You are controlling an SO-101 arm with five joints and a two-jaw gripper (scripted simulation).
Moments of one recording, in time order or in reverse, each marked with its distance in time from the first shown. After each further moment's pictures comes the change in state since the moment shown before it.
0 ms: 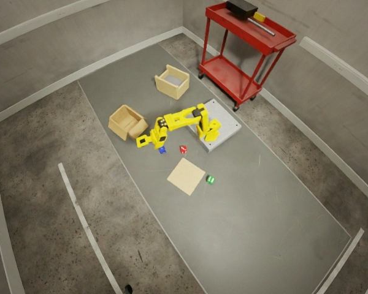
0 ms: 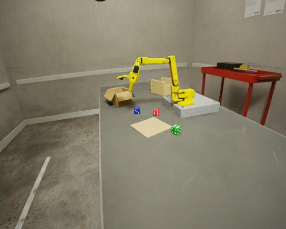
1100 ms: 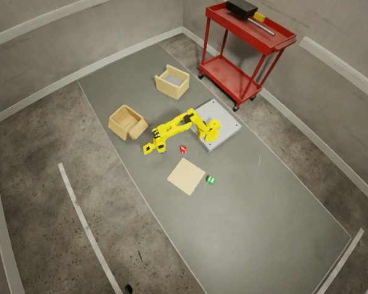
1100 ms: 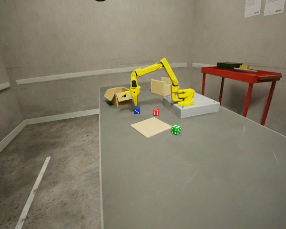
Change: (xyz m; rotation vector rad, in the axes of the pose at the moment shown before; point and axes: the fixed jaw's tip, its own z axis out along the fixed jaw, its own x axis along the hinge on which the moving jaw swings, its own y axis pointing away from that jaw) arm 0.050 -0.007 0.062 0.034 0.352 0.012
